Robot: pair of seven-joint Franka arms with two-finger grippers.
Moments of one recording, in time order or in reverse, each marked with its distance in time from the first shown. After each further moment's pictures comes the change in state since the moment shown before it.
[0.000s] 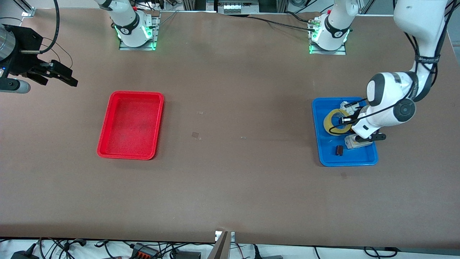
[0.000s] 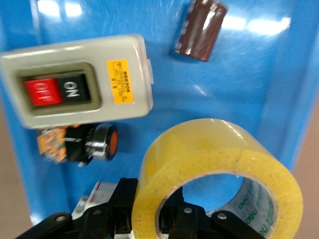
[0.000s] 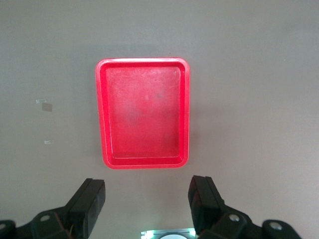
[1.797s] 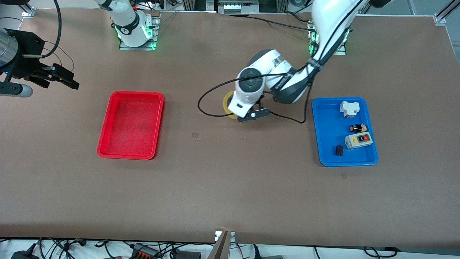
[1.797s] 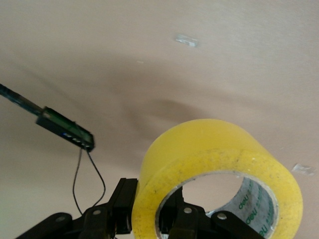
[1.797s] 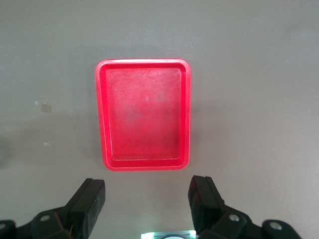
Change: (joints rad) left arm -0.359 0.397 -0.533 0.606 0.173 -0.212 -1.087; right arm 0.000 0.018 0.000 0.000 0.000 0.012 0.000
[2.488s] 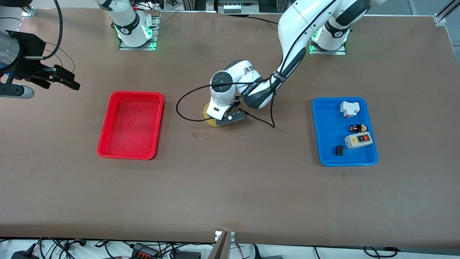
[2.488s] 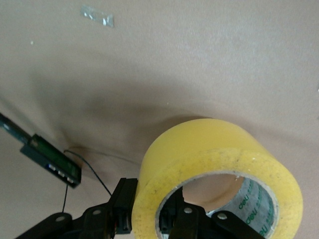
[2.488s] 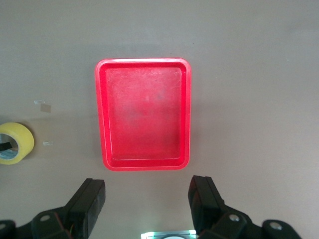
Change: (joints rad) left arm -0.229 0.152 0.168 0.116 0.023 0.177 -0.121; right arm 0.001 0.007 0.000 0.000 0.000 0.001 0.000
